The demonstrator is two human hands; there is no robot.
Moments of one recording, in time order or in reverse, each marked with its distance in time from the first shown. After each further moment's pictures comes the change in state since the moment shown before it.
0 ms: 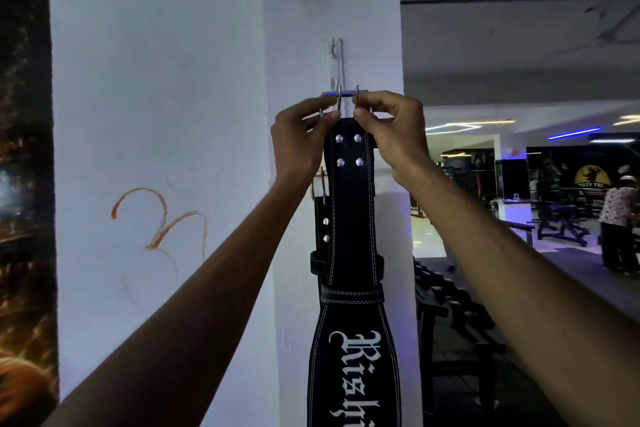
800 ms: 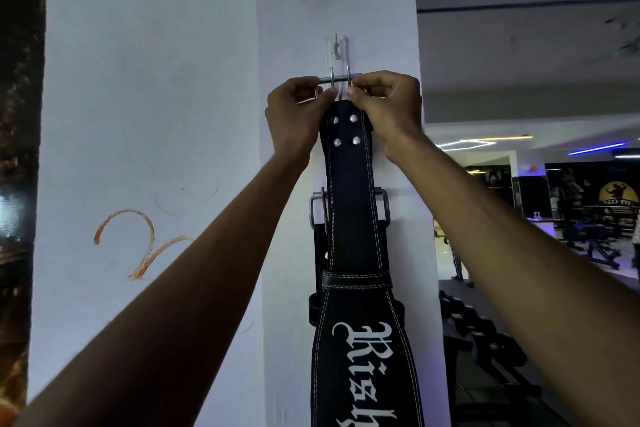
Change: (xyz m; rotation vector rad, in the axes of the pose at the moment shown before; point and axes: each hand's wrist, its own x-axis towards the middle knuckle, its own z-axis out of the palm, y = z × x) left_hand 0.088 -0.050 0.029 -0.025 0.113 -0.063; right_hand 0.082 0.048 0.037 0.028 0.098 0.044
